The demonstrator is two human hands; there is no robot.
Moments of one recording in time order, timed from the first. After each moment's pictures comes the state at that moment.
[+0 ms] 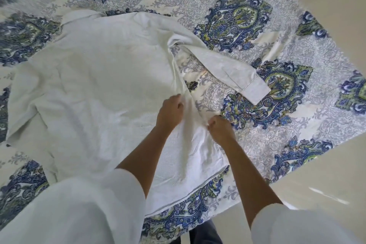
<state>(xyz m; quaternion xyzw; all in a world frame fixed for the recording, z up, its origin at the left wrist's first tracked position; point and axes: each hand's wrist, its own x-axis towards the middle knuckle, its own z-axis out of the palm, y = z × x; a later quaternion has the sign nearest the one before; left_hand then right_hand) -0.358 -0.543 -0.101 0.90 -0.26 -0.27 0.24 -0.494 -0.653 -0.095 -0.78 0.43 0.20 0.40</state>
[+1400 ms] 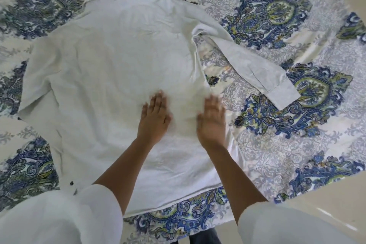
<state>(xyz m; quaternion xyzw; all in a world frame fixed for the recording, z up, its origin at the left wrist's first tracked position) -0.358 -0.440 -0.138 0.93 -0.31 -0.19 0.02 -0.460 -0.592 -0.132 -0.94 0.27 0.02 0.21</state>
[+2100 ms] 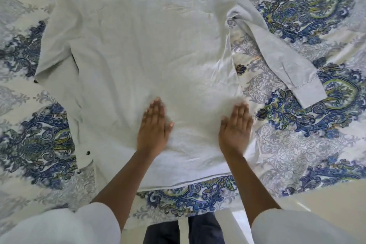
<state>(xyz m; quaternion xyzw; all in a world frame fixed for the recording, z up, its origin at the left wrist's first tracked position) -0.412 -0.357 -0.149 0.96 -0.26 -0.11 0.05 -0.501 -0.569 -0.149 -0.93 0.34 0.04 0.14</state>
